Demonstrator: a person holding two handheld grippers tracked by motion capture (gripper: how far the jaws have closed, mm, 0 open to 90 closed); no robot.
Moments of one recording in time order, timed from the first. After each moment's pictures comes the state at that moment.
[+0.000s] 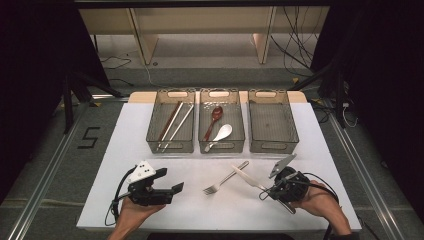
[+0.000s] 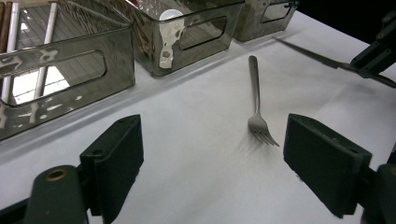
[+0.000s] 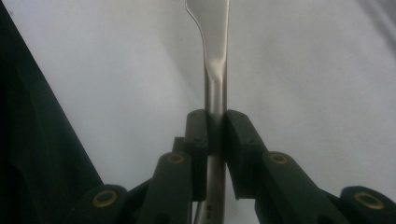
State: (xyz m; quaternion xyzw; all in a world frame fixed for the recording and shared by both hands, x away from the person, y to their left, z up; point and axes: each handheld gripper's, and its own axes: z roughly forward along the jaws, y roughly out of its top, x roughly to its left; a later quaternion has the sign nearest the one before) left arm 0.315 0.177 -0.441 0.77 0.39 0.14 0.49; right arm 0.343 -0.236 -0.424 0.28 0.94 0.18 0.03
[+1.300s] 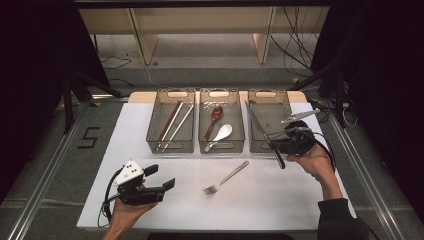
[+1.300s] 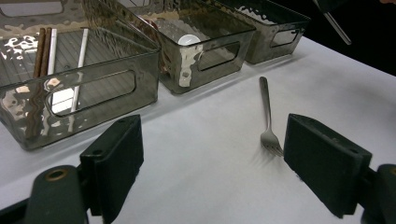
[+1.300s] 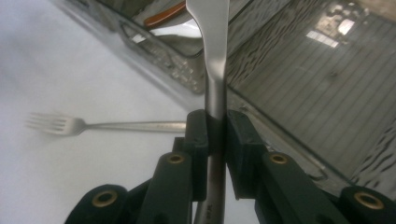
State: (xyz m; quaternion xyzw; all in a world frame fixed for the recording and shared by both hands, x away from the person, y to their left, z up) left arm 0.310 0.198 -0.437 0.74 0.40 0.16 0.52; right arm 0.426 -0.254 -0.366 0.41 0.85 0.32 0.11
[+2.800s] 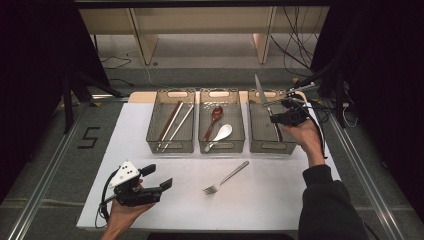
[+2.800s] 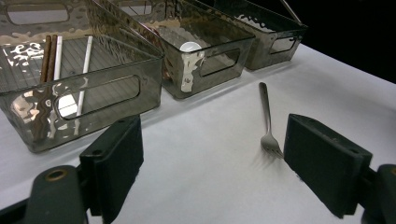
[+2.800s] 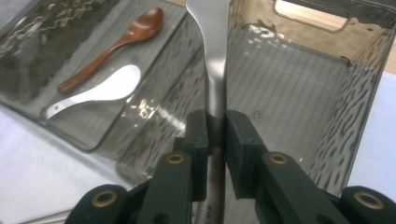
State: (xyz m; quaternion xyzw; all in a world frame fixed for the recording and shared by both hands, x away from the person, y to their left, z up) left arm 0.307 0.204 -0.437 0.73 0.39 0.17 0.53; right arm 0.505 -0.253 -0.358 0.50 0.80 0.30 0.15
